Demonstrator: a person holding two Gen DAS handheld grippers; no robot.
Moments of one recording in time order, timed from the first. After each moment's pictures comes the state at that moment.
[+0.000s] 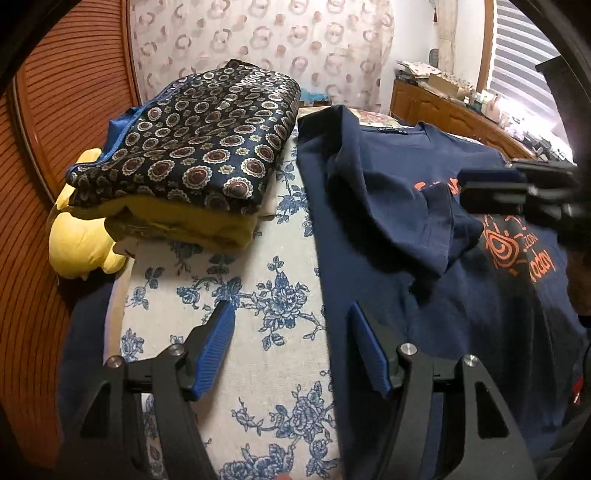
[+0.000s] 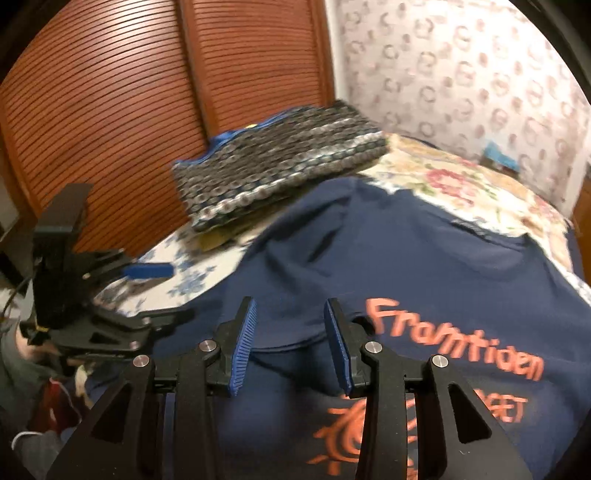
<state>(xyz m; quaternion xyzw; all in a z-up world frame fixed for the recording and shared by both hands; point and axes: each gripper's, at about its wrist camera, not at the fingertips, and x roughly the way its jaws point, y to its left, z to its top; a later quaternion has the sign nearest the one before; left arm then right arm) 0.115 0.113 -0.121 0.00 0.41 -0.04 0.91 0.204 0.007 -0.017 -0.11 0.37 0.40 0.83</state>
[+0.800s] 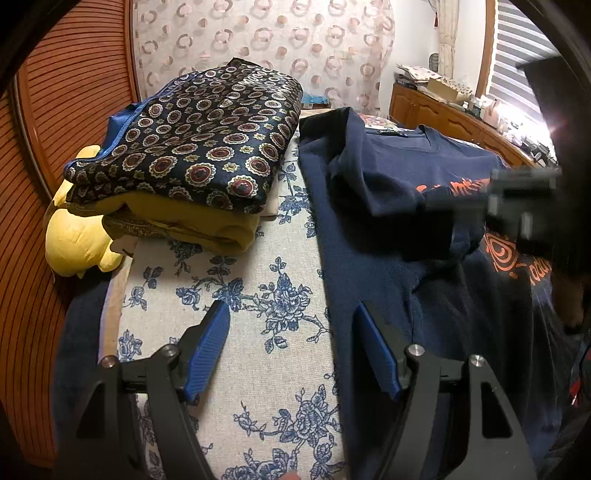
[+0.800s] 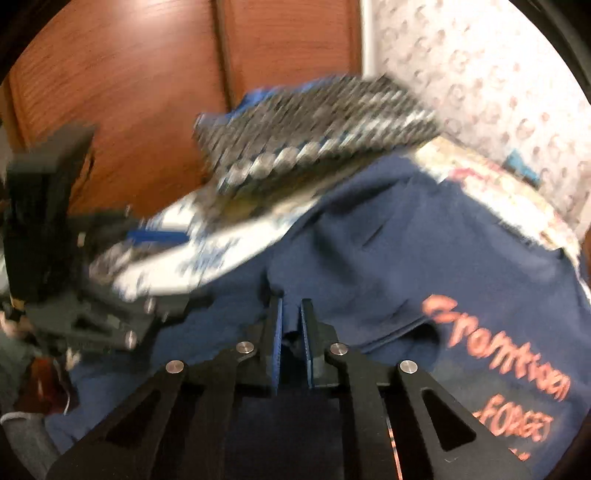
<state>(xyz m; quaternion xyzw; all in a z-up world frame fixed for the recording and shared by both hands) 0.117 0.118 -0.122 -0.01 0.41 -0.05 0.91 0.208 0.034 -0.031 -0.14 0.36 0.41 0.82</state>
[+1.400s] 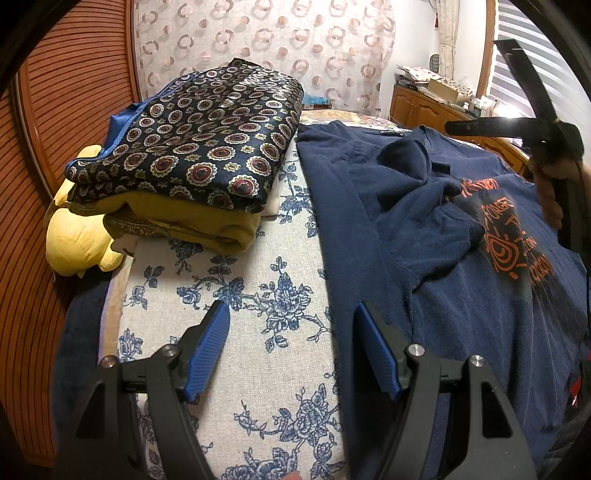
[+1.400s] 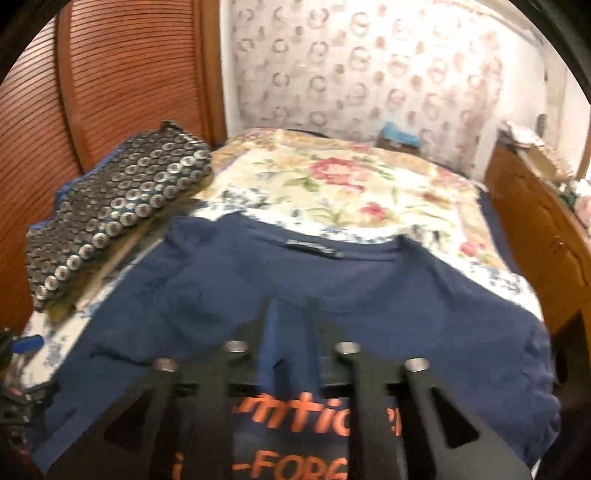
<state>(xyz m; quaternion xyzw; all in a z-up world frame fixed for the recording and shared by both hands) 0.118 0.118 -0.122 -0.01 0.41 -0.05 0.91 0.311 -0.064 -0.005 -0.09 0.37 0.19 0.90</state>
